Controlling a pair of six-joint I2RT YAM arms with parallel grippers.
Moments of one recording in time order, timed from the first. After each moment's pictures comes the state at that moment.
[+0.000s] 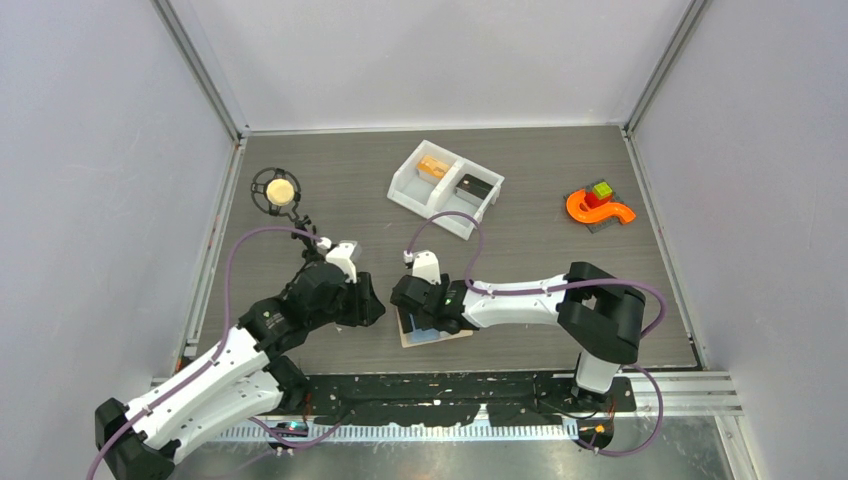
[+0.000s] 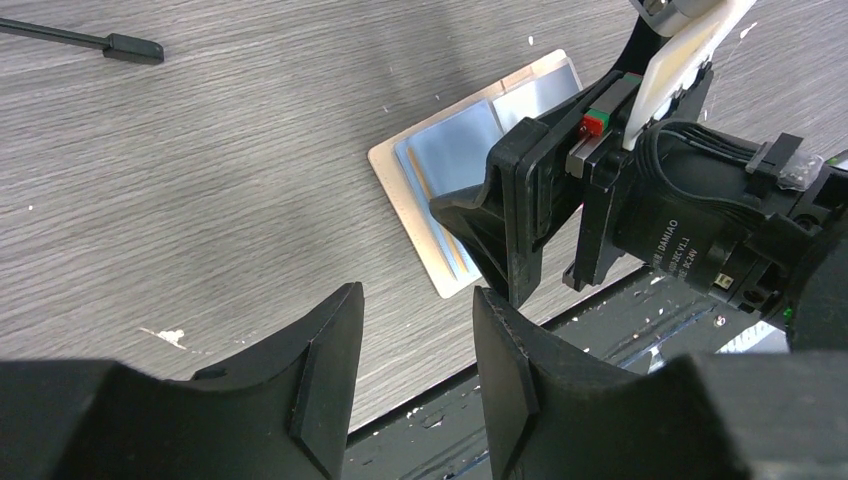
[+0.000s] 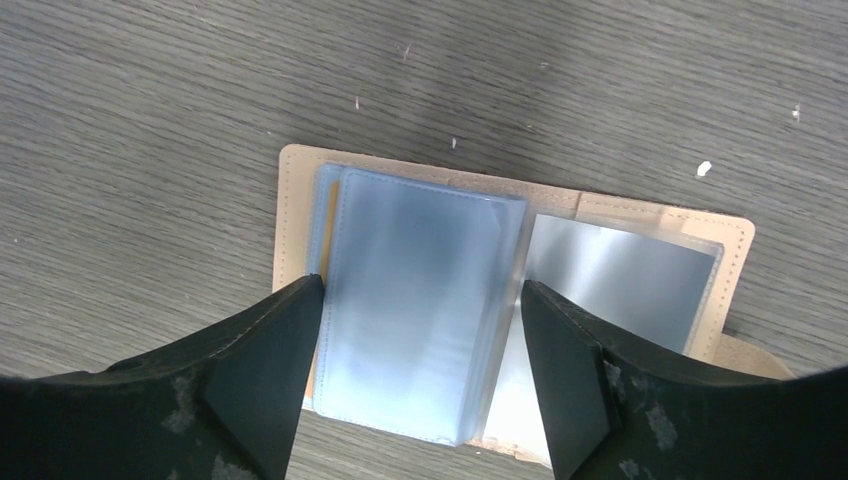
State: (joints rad) left arm -0.77 0.70 0.58 -0.56 -0.03 -0.60; right arm 1.19 1.74 1.00 -0.33 0.40 0.80
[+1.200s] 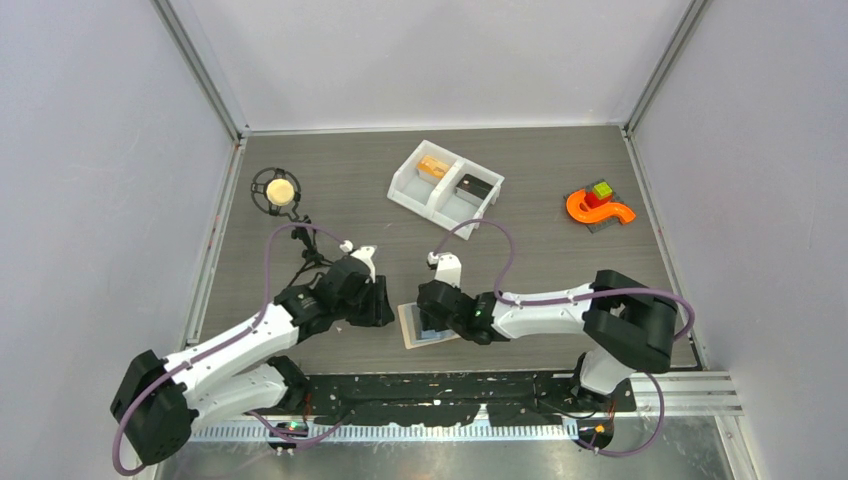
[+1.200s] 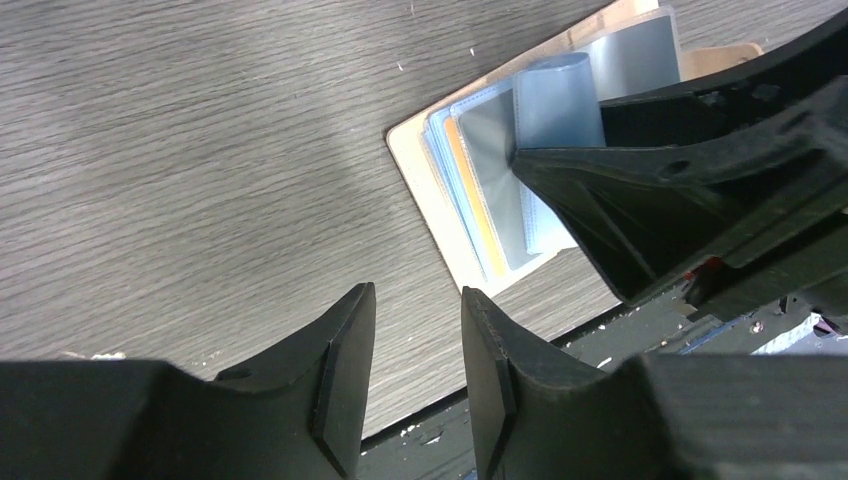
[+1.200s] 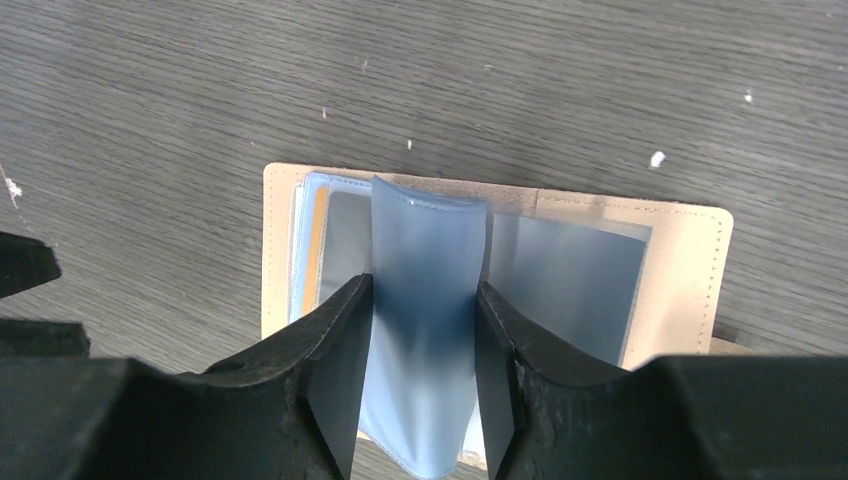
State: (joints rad) left arm -0.77 0.99 0.55 -0.44 0.03 -0.66; right arm 1.15 1.57 0.72 -0.01 0.40 0.82
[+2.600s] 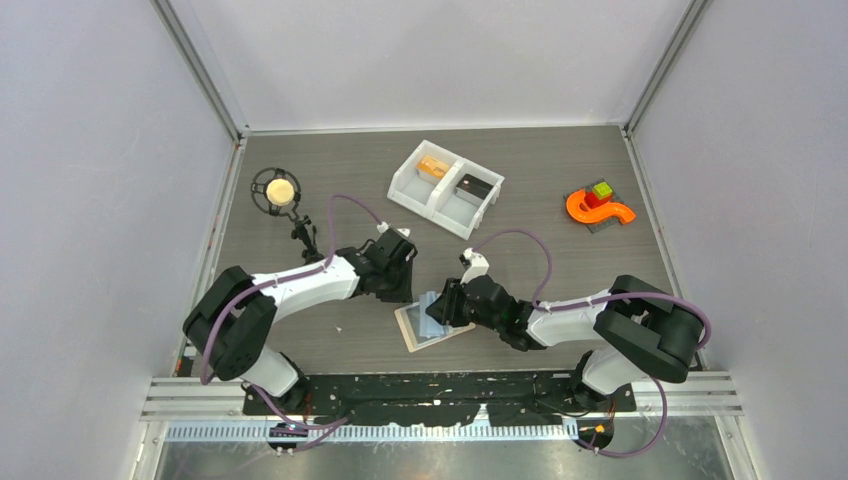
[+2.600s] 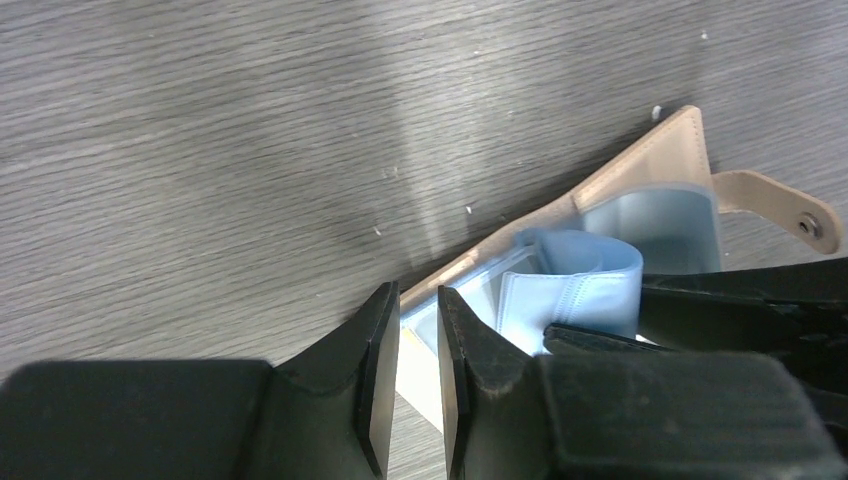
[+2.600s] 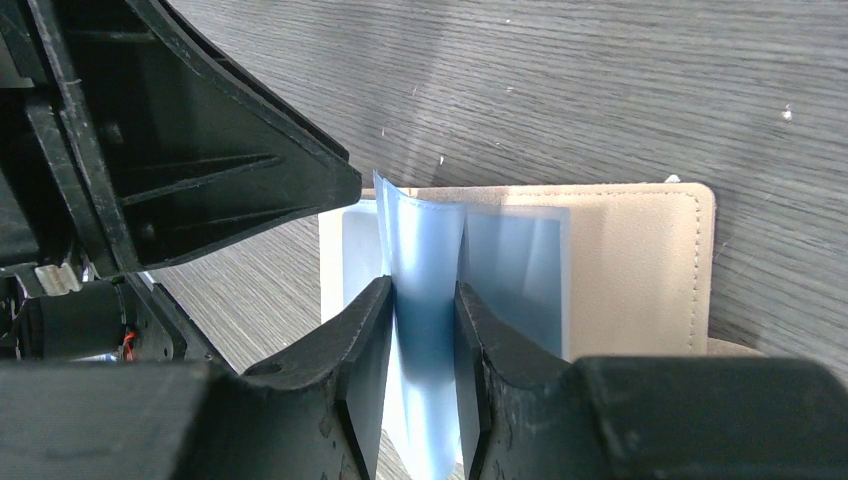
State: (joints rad) left arm -0.77 1.52 0.84 -0.39 0.00 -0.66; right arm 0.98 1.48 0.39 0.56 0.07 0.85
